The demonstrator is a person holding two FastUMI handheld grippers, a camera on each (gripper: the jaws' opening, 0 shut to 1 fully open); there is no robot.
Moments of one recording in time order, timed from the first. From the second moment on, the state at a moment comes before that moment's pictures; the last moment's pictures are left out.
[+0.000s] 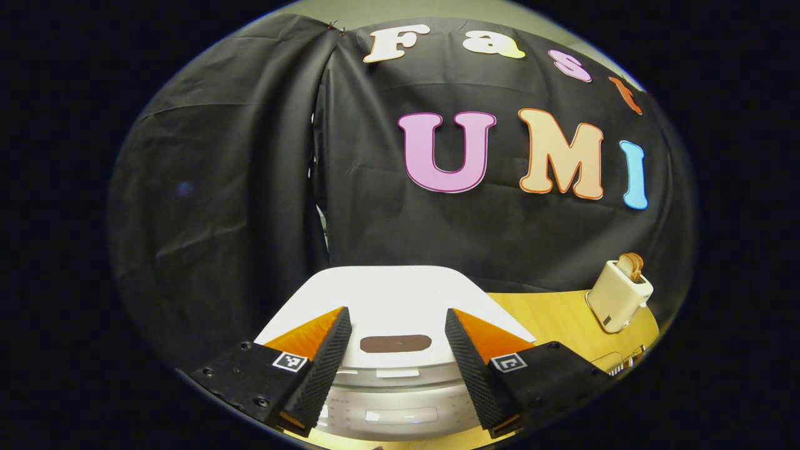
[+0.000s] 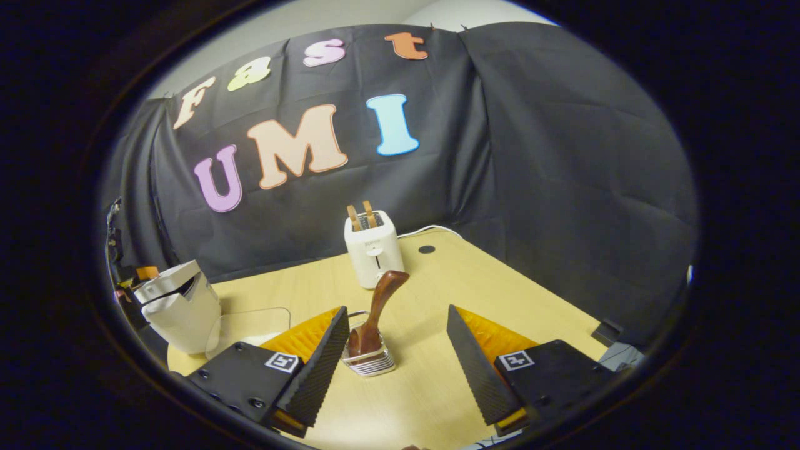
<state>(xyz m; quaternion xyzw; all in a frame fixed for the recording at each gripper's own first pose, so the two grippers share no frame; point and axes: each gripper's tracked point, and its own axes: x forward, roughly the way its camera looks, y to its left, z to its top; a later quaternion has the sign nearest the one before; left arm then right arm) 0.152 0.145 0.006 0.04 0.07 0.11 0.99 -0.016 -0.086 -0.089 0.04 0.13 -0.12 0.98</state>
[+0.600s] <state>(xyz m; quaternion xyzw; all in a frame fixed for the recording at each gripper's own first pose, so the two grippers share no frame) 0.148 0.148 -0.031 0.04 0.10 0.13 0.99 -0.031 -0.103 -0.090 0.04 0.13 -0.13 0.98</state>
